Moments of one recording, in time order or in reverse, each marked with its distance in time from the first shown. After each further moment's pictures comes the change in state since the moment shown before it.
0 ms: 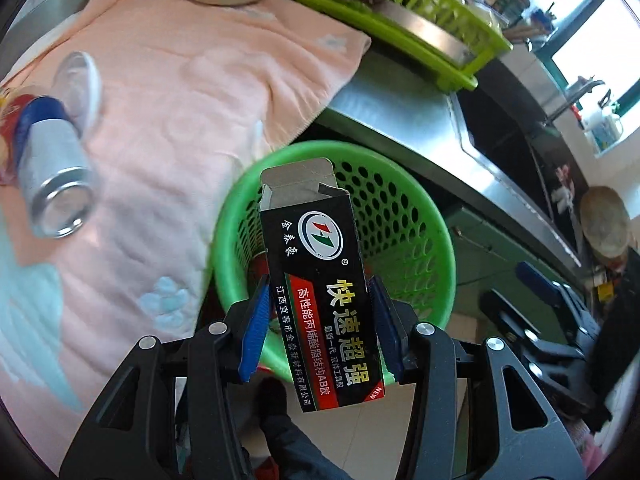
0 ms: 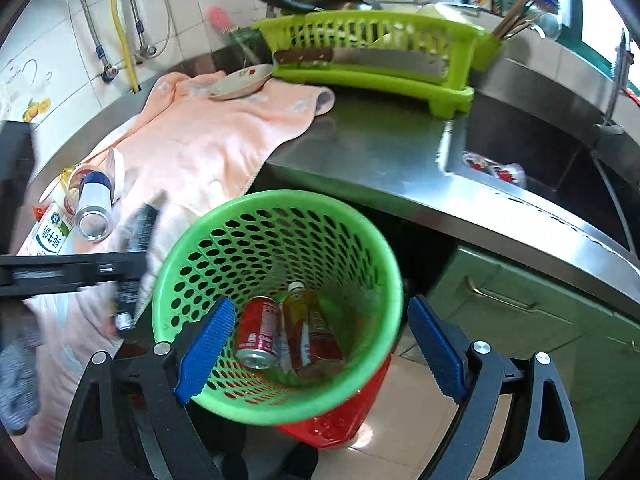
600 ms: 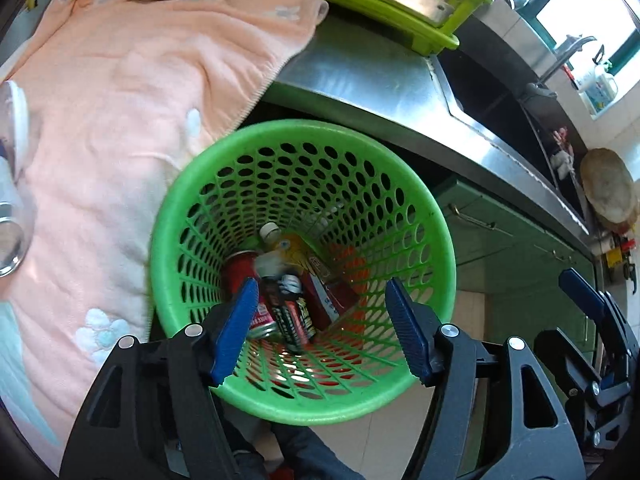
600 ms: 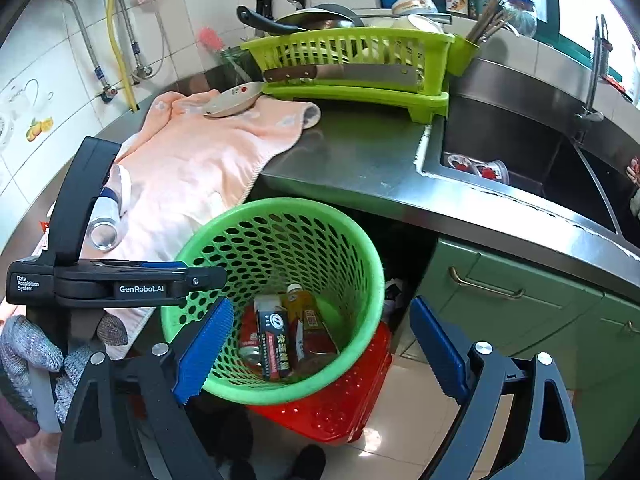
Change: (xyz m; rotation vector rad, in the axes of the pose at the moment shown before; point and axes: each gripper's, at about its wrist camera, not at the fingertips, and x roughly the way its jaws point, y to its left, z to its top) left arm 0.037 -0.029 0.003 0.097 0.042 -0.014; right arm -0.033 -0.007 -0.009 0.042 -0.044 0.000
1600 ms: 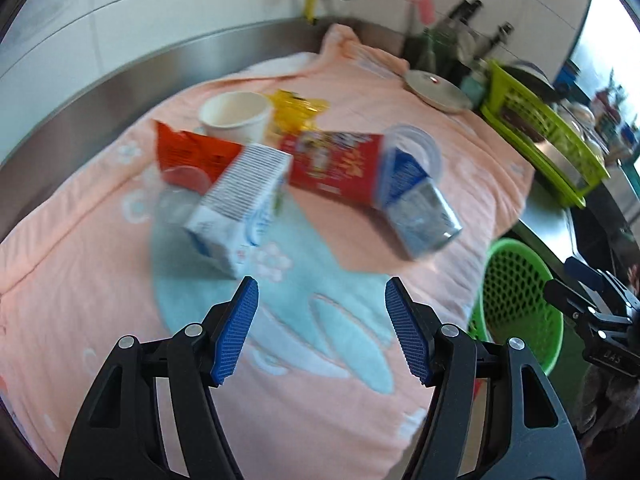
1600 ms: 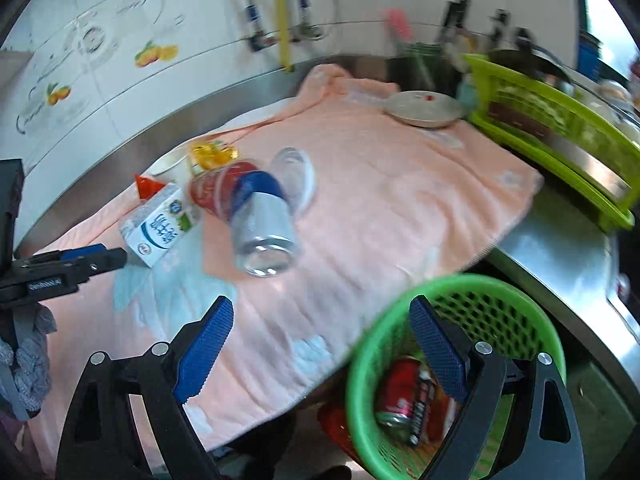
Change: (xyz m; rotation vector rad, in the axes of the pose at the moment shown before) left arm -0.213 0.230 -0.102 -0.370 -0.329 0.375; right arm 0.057 0.230 0.060 -0.345 0.052 0.308
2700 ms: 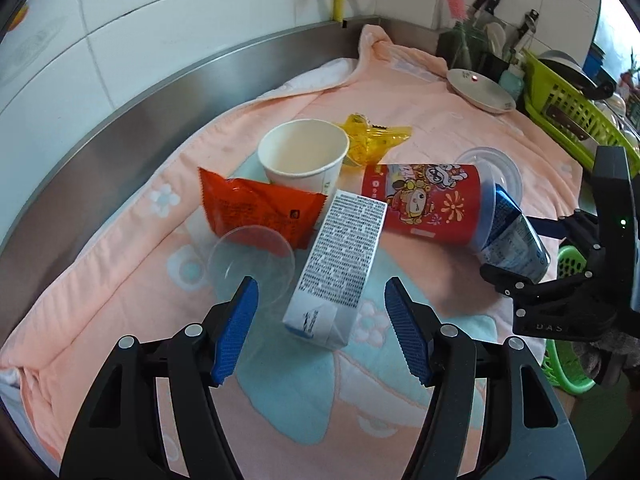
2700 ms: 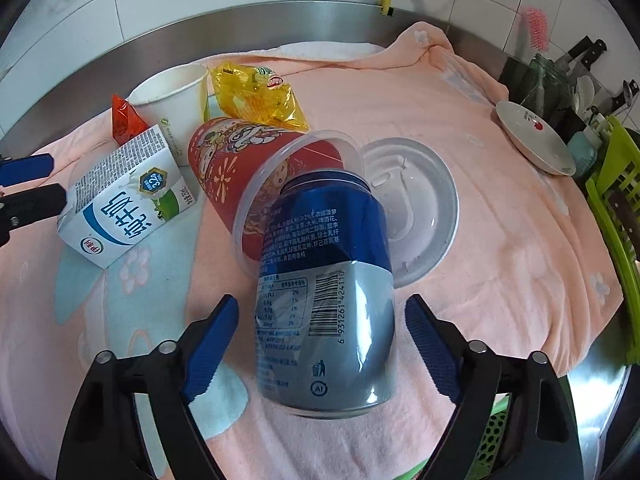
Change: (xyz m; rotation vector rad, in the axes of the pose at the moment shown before) left arm 0.036 0.045 0.051 0.107 0.010 0.107; right arm 0.152 0.078 0.064 -0.291 0.204 -0.021
